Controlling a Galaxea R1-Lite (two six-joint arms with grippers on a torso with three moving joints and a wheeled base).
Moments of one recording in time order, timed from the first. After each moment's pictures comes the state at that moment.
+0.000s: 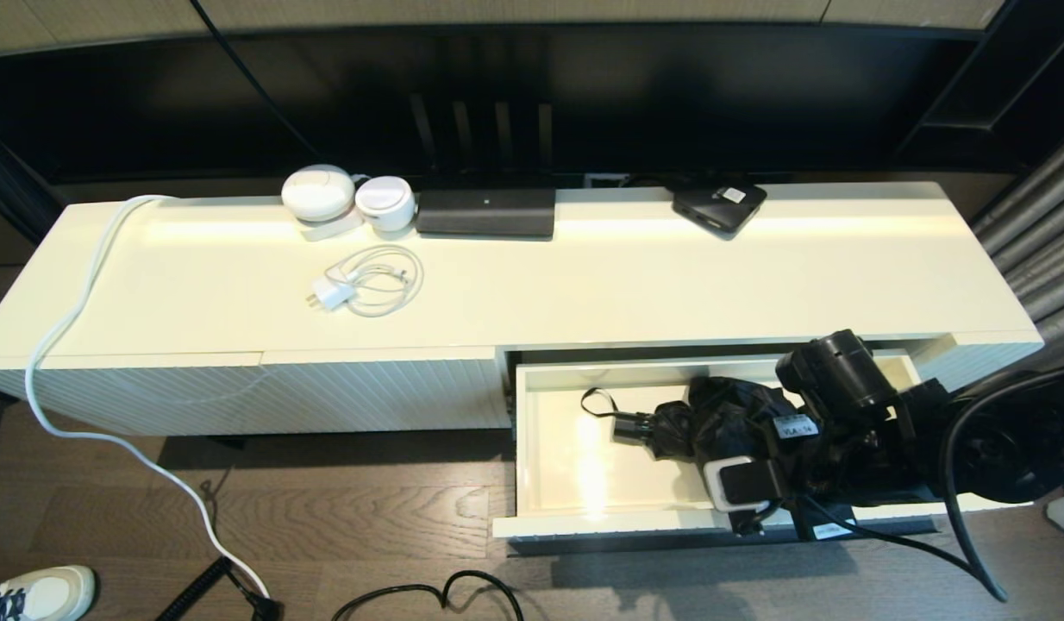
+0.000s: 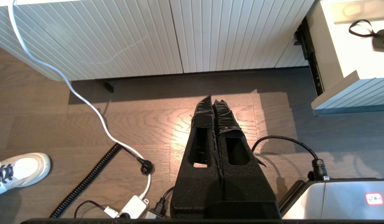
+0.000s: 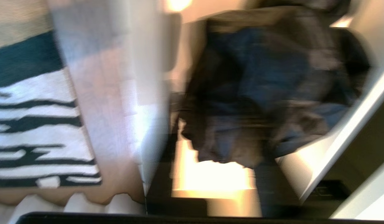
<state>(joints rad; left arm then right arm) 0.00 0.00 0.00 0.03 0.00 0.04 0.41 1.80 -0.89 0.07 -0.17 -1.31</state>
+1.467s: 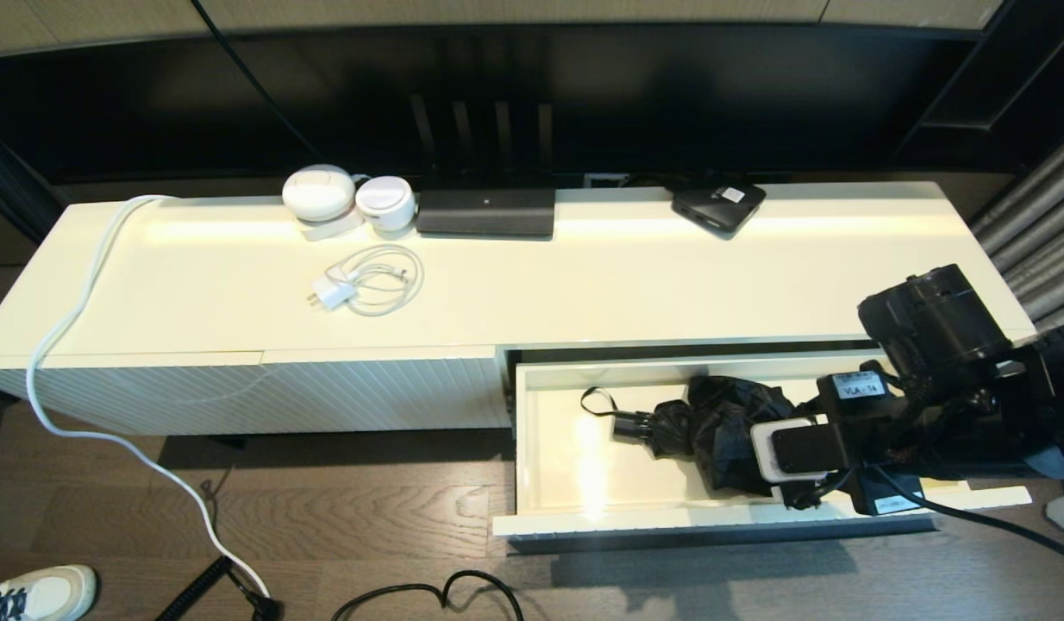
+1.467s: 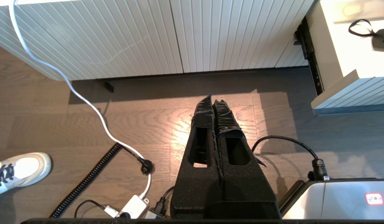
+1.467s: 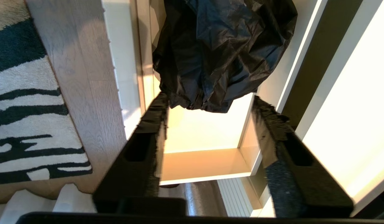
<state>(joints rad) 0.00 0.00 0.00 0.03 0.00 0.04 0.40 1.60 -0.99 0.26 -0.21 -1.31</state>
